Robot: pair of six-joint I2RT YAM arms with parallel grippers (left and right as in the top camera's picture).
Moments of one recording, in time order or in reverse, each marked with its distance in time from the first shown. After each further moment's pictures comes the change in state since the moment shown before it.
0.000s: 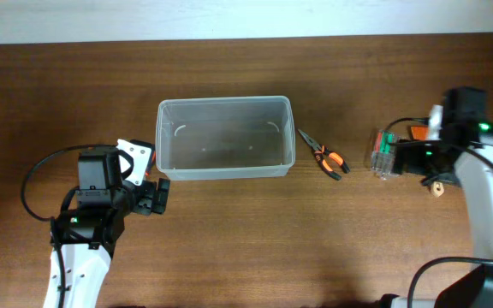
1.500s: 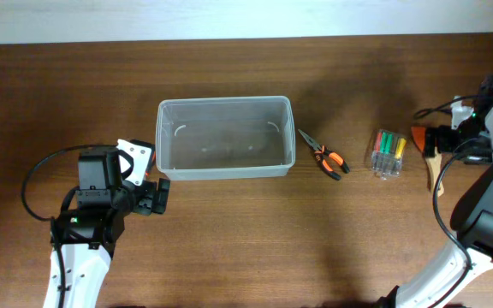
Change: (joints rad) left arm 0.000 0.000 0.000 0.000 0.003 0.000; right arm -0.215 0.578 0.397 -0.015 -0.048 -0.316
